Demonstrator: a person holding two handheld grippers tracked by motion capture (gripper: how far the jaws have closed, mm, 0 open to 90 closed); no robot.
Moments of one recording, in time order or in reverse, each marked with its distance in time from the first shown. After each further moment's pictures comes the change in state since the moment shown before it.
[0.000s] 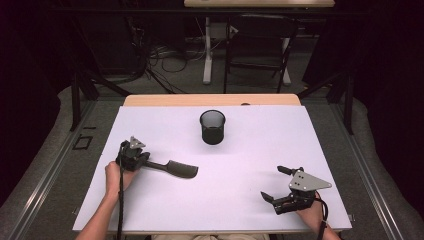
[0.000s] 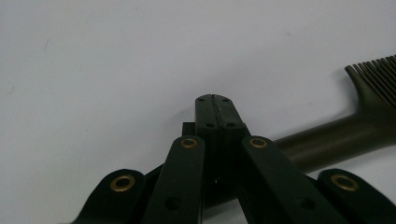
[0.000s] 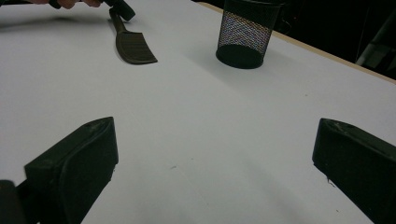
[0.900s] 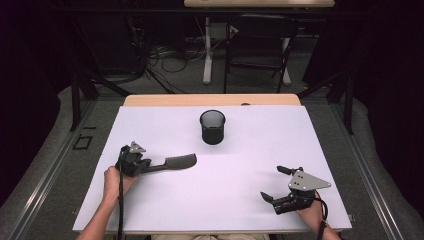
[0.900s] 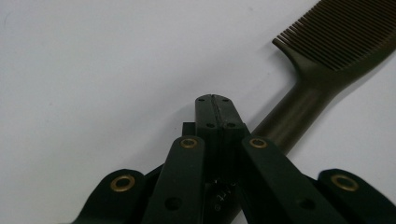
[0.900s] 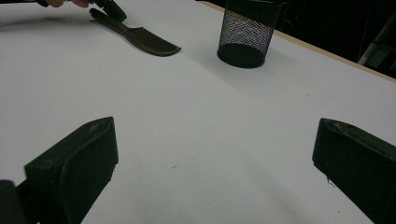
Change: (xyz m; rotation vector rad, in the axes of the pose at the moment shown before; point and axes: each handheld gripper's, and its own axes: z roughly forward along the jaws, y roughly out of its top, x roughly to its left) left arm -0.011 -0.008 -0.010 0.044 -0.067 -0.009; right arm 0.000 0.000 0.001 0.005 0.005 -0.003
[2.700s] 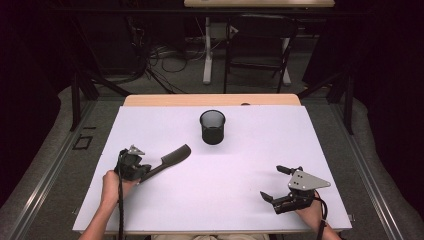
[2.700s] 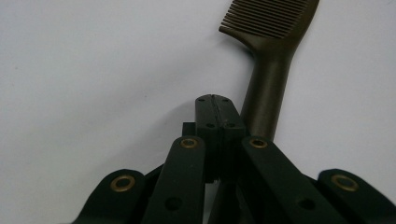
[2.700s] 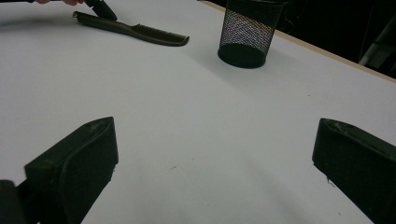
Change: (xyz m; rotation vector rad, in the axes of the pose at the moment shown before) left arm -0.007 -0.004 -0.010 0.056 -0.061 -0.058; right arm -0.001 0.001 0.001 0.000 0.004 -0.006
